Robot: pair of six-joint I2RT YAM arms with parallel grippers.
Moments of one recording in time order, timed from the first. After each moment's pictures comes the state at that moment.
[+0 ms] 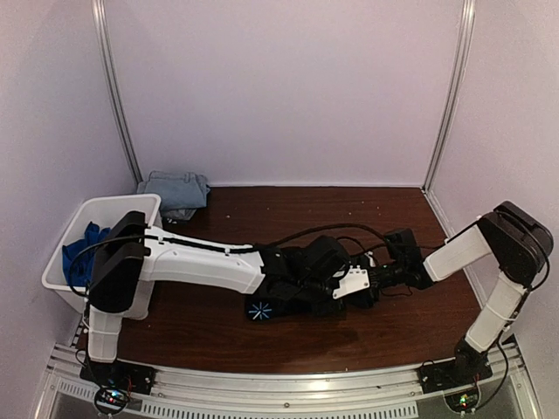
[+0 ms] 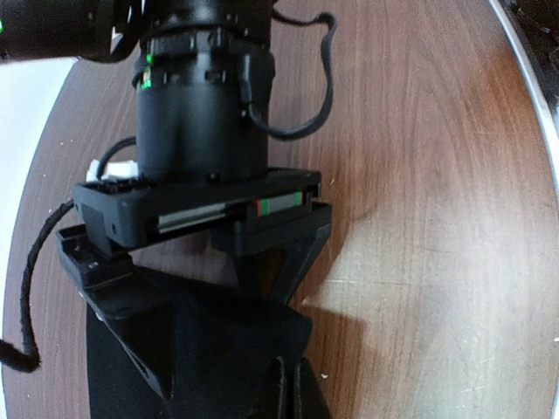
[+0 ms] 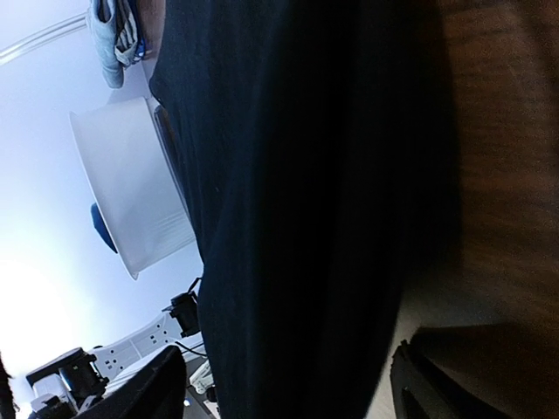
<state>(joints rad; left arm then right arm) -1.26 2.11 1.58 -0.26 -0.08 0.37 0.46 1.69 0.56 0.40 -0.84 1.21</state>
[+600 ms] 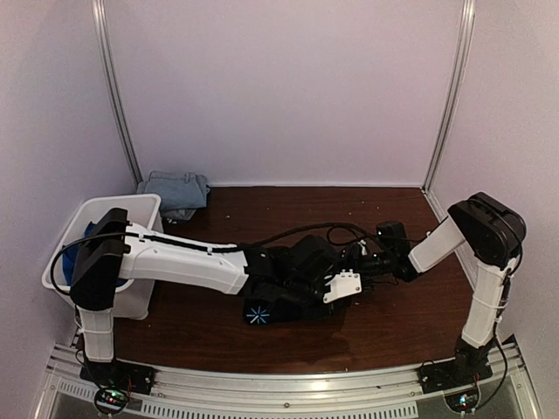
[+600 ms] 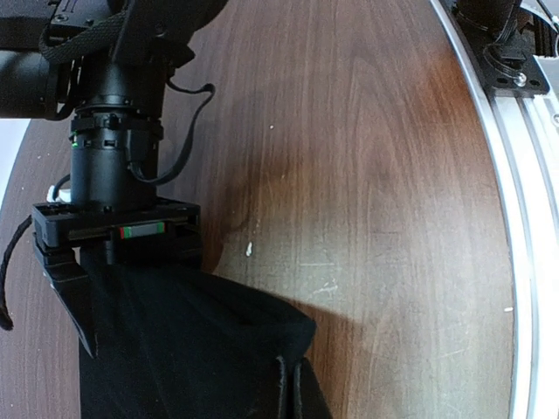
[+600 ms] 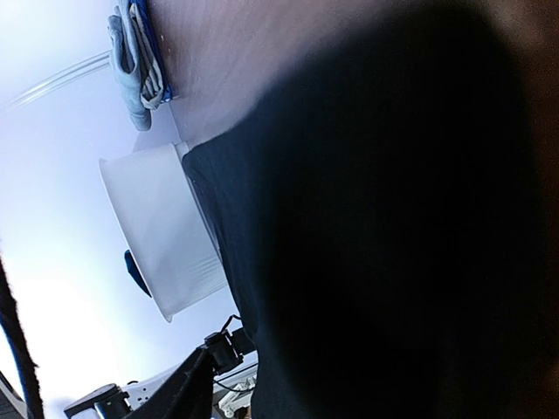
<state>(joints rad) -1.26 2.01 1.47 -0.24 0.03 0.38 0.43 1.92 0.69 0.62 -0.83 1.35</state>
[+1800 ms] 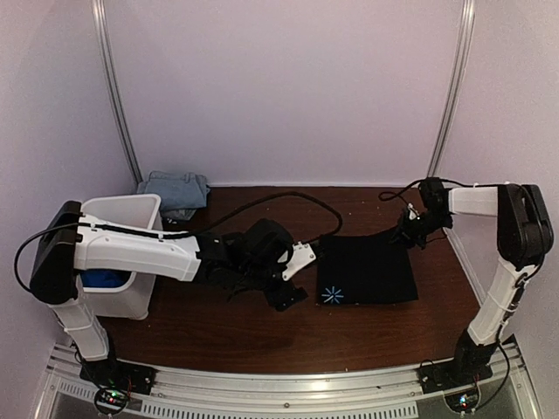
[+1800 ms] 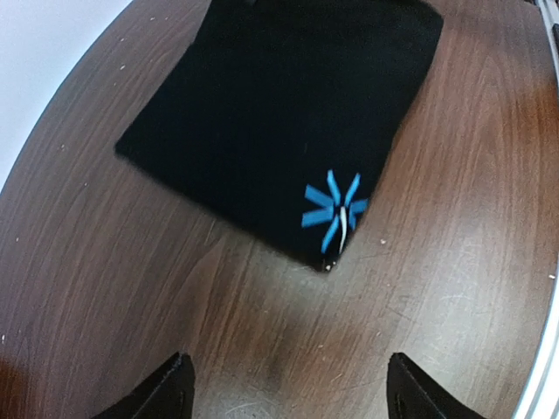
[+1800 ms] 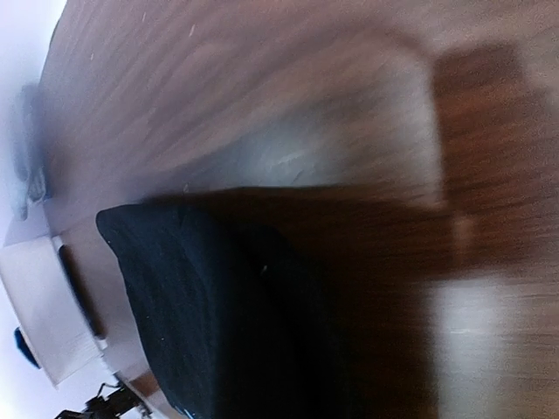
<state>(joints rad) -1.16 1.76 1.22 -0.26 -0.10 0.12 0.06 1.81 1.14 -0.51 -0.55 0.54</state>
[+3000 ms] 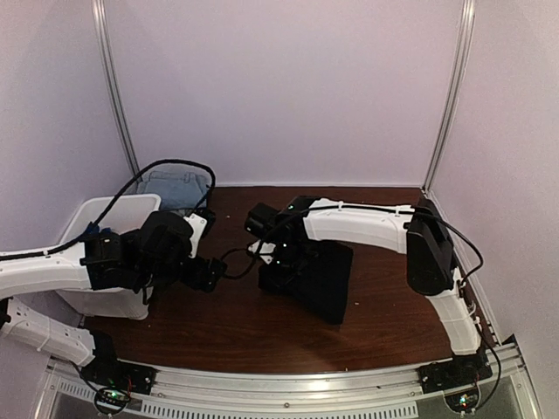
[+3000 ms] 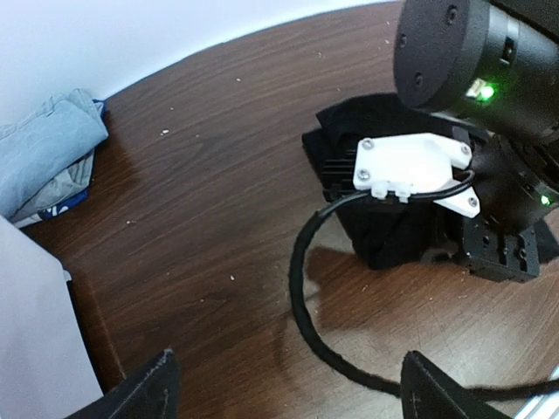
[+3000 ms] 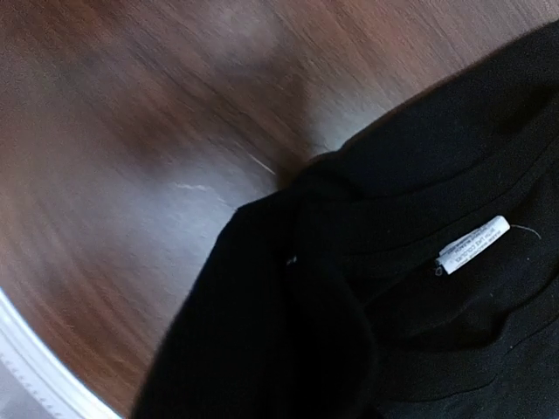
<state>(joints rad) -1.04 1.14 0.85 -0.47 -0.44 -0.32 0.99 2.29 2.00 -1.09 -0.01 0.19</state>
